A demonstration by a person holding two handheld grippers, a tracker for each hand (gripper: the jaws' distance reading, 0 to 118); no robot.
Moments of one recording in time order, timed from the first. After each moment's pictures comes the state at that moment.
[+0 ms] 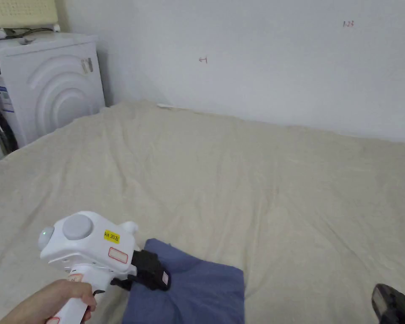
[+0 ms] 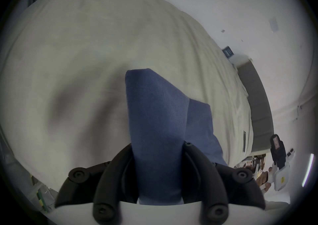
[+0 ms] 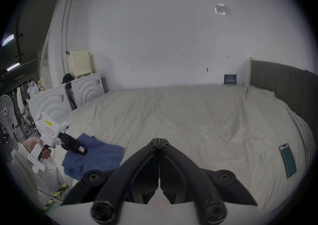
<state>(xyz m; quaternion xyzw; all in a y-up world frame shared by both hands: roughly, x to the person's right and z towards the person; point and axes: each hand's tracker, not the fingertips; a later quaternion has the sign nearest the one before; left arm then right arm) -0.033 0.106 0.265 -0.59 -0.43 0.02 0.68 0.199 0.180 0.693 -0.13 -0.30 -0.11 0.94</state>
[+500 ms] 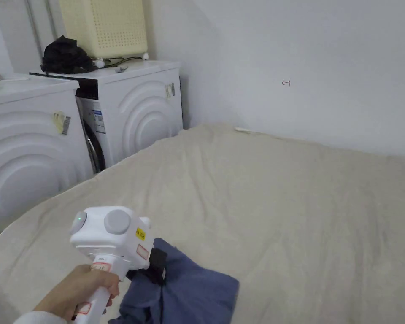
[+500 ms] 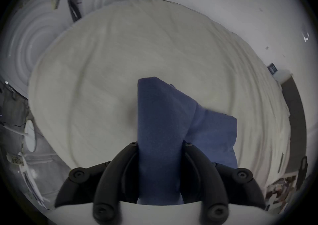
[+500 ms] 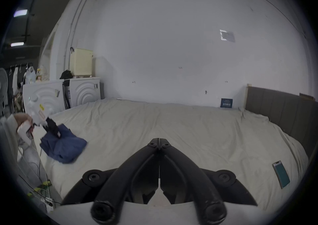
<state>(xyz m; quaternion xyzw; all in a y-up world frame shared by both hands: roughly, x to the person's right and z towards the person) -0.115 0.141 0.152 -0.55 -0.25 -0.06 0.79 0.134 0.168 0.652 -0.09 -0.32 -0.02 0.94</state>
